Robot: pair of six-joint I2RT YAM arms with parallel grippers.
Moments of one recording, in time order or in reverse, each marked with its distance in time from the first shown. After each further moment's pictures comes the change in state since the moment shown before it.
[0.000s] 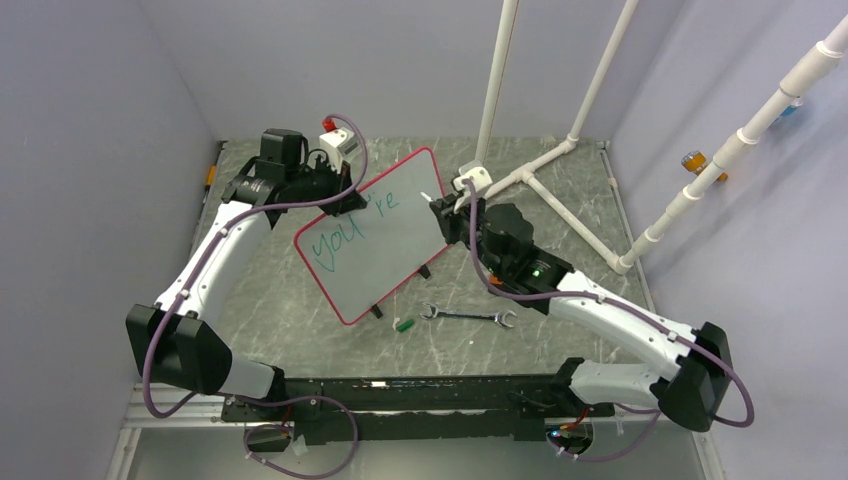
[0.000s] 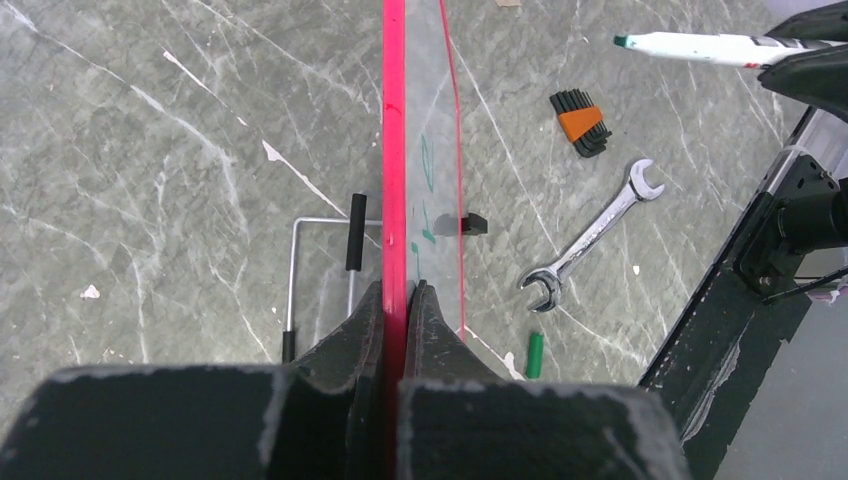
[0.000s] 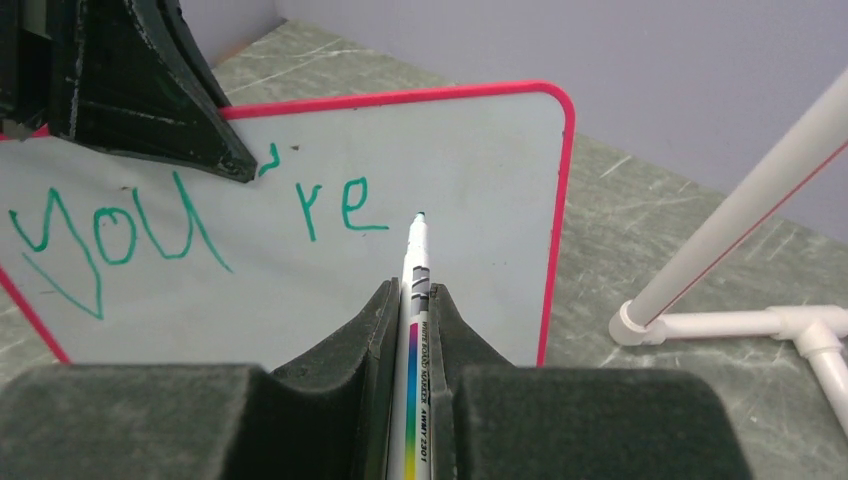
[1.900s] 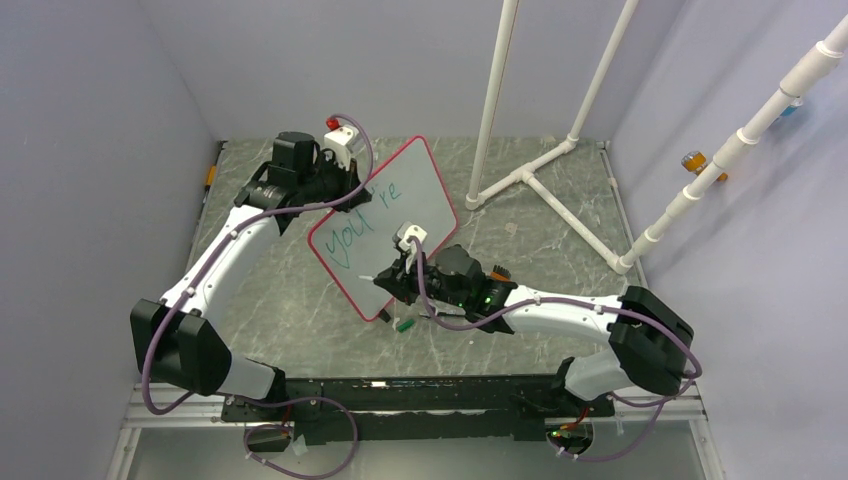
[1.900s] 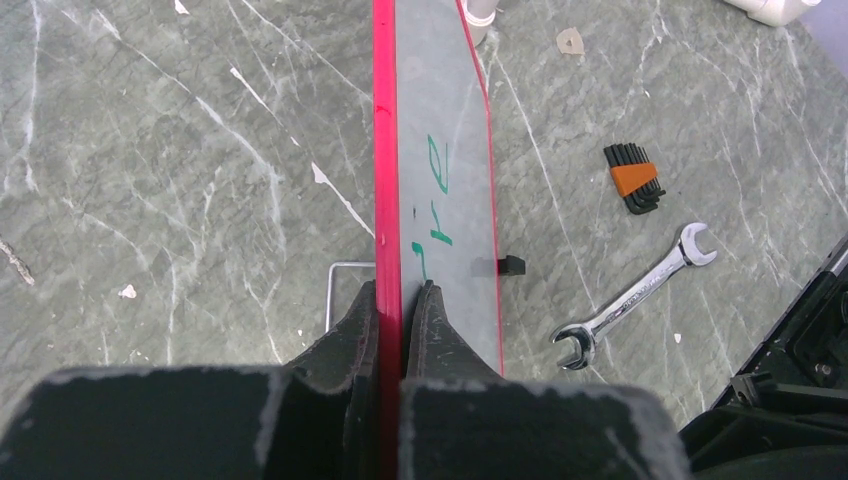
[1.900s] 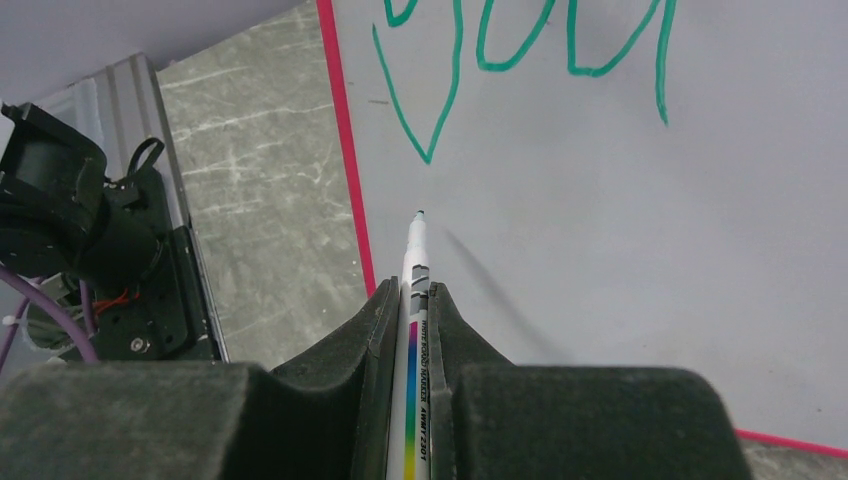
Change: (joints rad) left arm -0.060 0.005 -0.056 0.151 -0.188 -0.105; right arm 0.171 0.212 -0.229 0.323 -0.392 0.134
